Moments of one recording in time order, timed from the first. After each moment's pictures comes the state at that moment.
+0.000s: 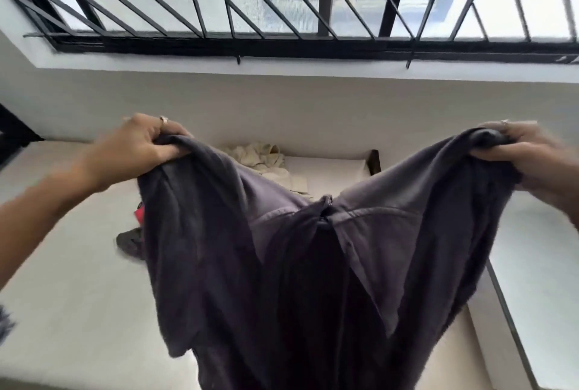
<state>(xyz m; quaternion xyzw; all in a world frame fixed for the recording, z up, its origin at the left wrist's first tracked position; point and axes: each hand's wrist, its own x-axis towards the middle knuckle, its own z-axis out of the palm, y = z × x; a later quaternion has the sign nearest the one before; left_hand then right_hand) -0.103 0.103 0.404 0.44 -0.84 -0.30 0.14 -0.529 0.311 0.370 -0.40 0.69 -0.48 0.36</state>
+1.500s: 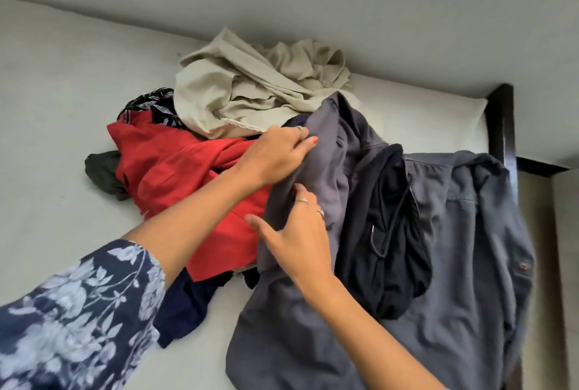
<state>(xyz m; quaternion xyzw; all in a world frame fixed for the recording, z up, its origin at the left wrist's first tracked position) -0.171 -0.054 -0.015 0.42 -0.85 -0.28 0.12 -0.212 0.084 -0.043 -0.47 0.76 -0.28 0.34</state>
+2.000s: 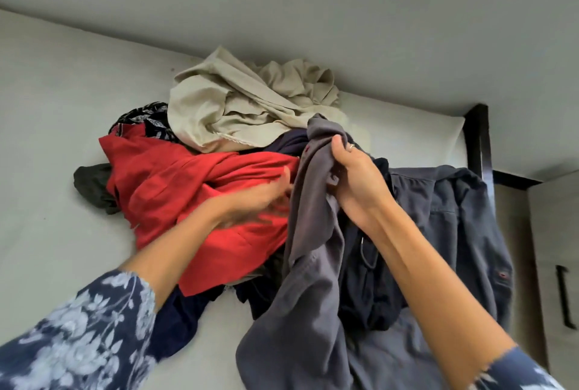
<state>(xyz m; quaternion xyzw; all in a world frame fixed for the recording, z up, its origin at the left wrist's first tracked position) -0.141 -0.025 -0.034 0.41 -0.56 -0.72 -0.05 -0.307 0.022 0.008 -0.15 0.54 -0.56 0.61</state>
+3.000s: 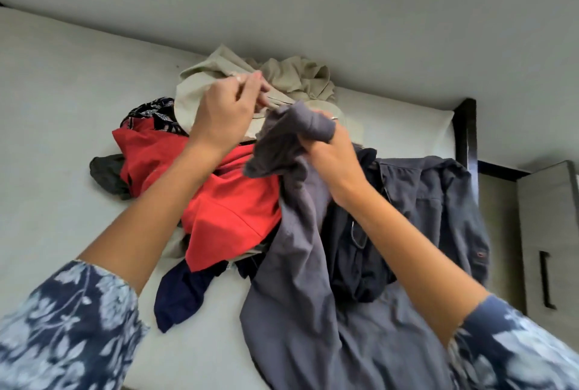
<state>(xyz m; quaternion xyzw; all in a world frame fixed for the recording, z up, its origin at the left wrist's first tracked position) -0.147 -0.051 0.086 0.52 -0.68 -0.37 0.35 -0.292 0.022 0.039 -0.44 0.62 -0.51 0.40</state>
